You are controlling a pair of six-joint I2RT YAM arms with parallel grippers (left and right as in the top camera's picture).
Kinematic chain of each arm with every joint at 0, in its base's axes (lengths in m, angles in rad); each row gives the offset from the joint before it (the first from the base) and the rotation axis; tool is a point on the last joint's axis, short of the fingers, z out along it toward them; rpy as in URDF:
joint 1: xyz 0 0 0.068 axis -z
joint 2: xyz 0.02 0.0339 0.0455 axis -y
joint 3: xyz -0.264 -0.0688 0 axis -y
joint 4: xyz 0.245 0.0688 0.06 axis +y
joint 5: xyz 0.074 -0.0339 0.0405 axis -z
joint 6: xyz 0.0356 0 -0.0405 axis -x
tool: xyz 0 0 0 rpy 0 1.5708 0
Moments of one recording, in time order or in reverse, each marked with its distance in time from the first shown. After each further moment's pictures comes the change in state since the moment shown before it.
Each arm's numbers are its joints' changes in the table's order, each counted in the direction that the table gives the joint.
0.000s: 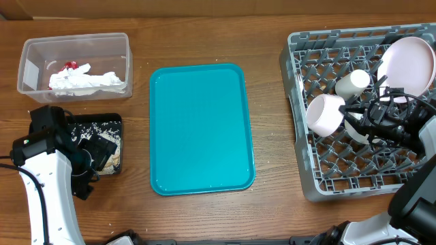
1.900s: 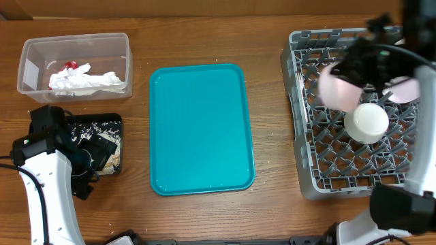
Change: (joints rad) left arm 0.000 0.000 0.000 0.000 0.000 0.000; right arm -0.423 0.012 0.986 0.608 0.686 -0.543
